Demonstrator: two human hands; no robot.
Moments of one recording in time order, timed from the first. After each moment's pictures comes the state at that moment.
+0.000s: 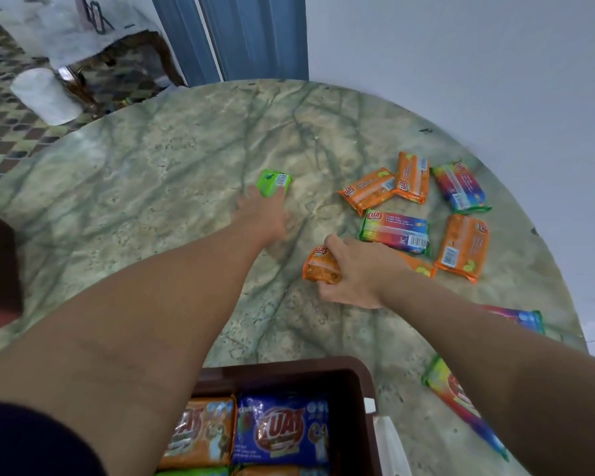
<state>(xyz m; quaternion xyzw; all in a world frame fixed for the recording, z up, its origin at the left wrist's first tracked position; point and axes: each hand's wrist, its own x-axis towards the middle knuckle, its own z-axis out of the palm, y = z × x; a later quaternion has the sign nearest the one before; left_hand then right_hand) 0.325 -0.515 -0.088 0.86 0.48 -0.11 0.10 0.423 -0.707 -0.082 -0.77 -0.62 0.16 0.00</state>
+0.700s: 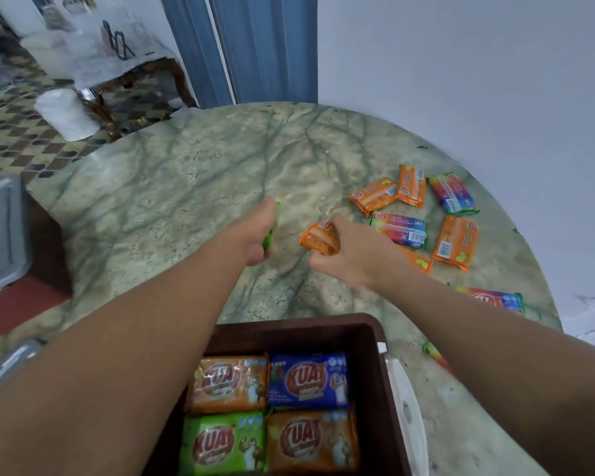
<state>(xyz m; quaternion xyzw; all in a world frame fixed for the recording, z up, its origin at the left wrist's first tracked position) 0.253 -0.572 -0.017 0.56 0.57 0.09 0.60 0.367 -0.719 -0.028 -0.81 -0.53 0.15 0.20</state>
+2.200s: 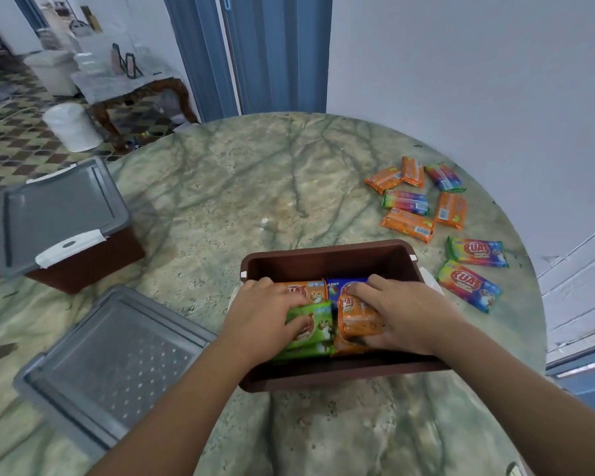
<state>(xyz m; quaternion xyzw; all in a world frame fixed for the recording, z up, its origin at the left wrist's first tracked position) 0.002 -0.713 -0.031 0.97 0.25 0.03 0.06 0.218 -0.870 -0.017 -0.74 -0.66 0.10 -0.04</state>
